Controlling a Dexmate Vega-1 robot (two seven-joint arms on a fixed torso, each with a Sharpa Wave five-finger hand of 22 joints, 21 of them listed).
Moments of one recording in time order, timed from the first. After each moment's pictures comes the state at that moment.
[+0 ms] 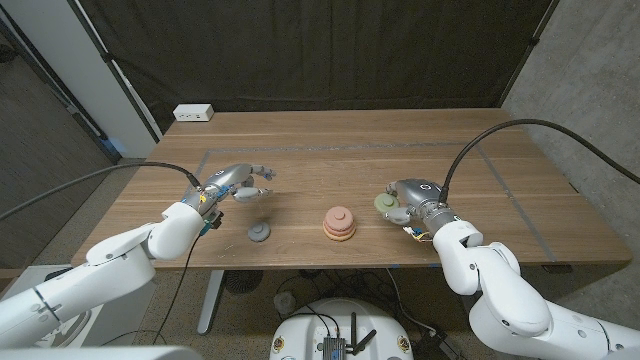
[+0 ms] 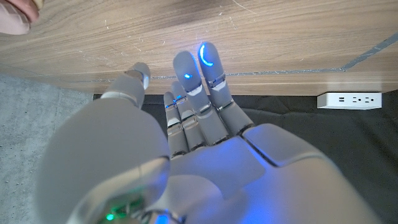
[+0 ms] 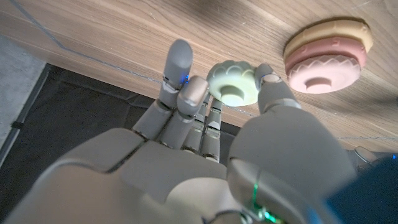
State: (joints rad) left arm 1.37 1.09 0.19 -2.09 0.22 0.14 0.25; left_hand 0.91 0.03 0.40 -0.17 0.38 0.55 -0.01 0.21 0.23 0.62 -0.13 0.24 0.53 1.01 -0.16 1.38 0.46 0.71 -0.07 1.53 0.20; right arm -1.08 -1.01 -0.86 -2.54 -0.98 -1.04 0.21; right_hand 0.91 -0.01 0.42 -0.19 0.33 0.58 -0.03 0.28 0.24 0.64 -0.04 0.24 0.64 1.16 -0.22 1.44 1.23 1.03 -0.17 1.50 0.18
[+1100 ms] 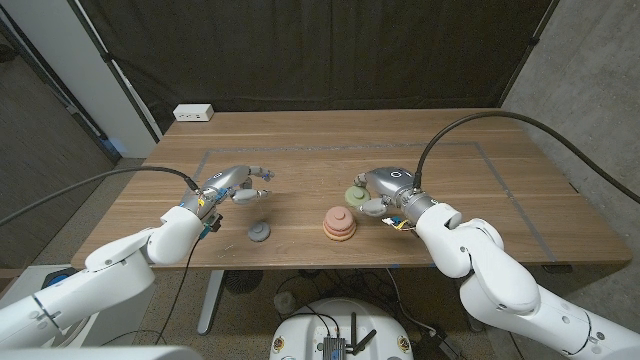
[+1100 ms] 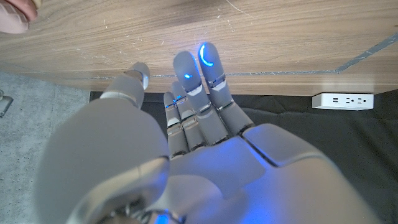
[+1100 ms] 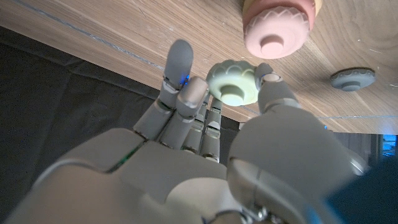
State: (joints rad) left arm 1.40 1.07 0.17 -2.09 0.24 0.14 0.27; left_hand 0.91 0.02 0.40 -0.17 0.38 0.56 -0.01 0.21 0.23 0.62 -0.13 0.23 0.53 1.02 -0.16 1.38 0.46 0.71 -0.07 1.53 0.20; right arm -1.13 -0.87 -0.69 -2.48 -1.04 -0.63 0.35; right_hand 0.91 -0.02 0.43 -0.19 0.34 0.59 -0.02 0.28 0.24 0.65 -0.04 0.23 0.65 1.17 -0.22 1.46 1.23 1.04 -0.17 1.49 0.18
